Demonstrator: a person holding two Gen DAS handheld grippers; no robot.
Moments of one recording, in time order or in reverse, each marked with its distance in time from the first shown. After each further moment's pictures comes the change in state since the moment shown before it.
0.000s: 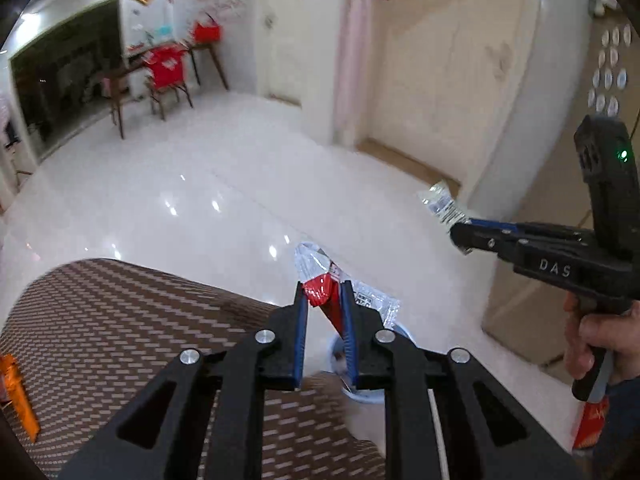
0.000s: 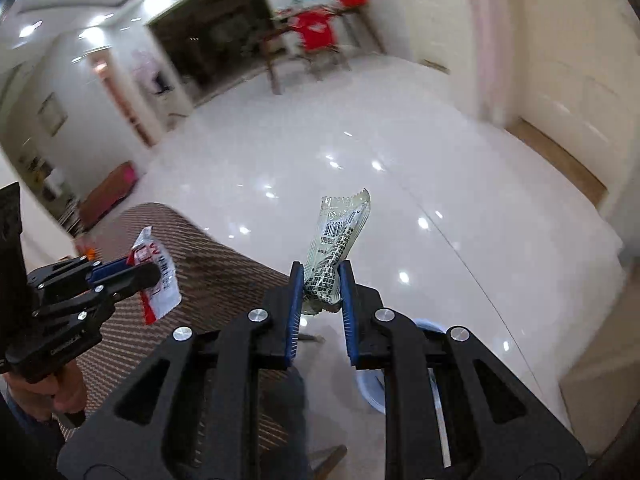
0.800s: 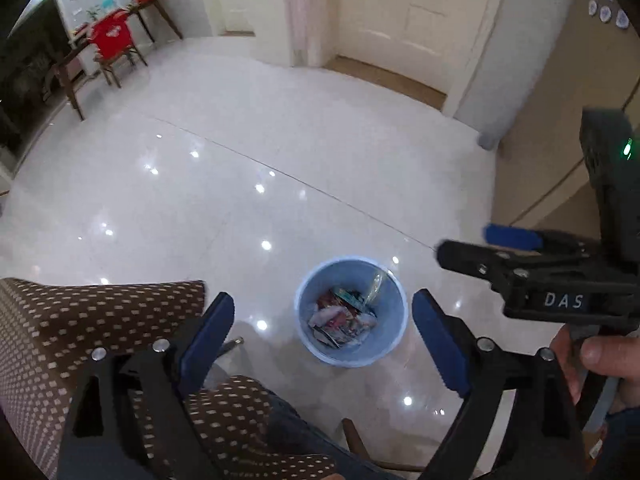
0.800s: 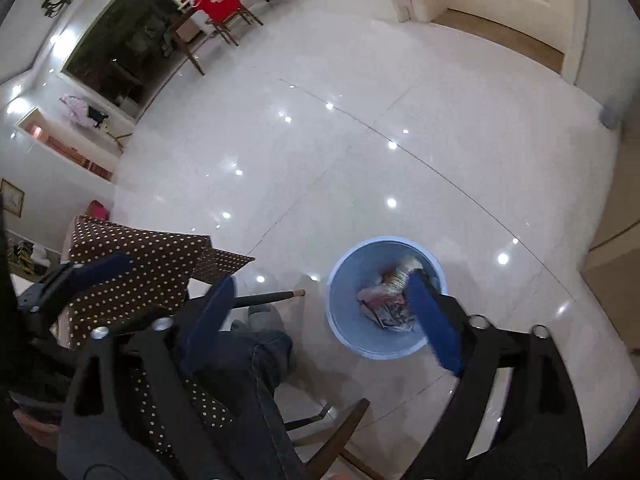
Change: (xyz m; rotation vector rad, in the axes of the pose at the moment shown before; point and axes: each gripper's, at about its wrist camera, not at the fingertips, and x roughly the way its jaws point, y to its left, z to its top) left arm 0.110 -0.062 -0.005 0.123 0.232 0.010; right arm 0.046 -0.123 -0.063 0.337 0.172 -0.060
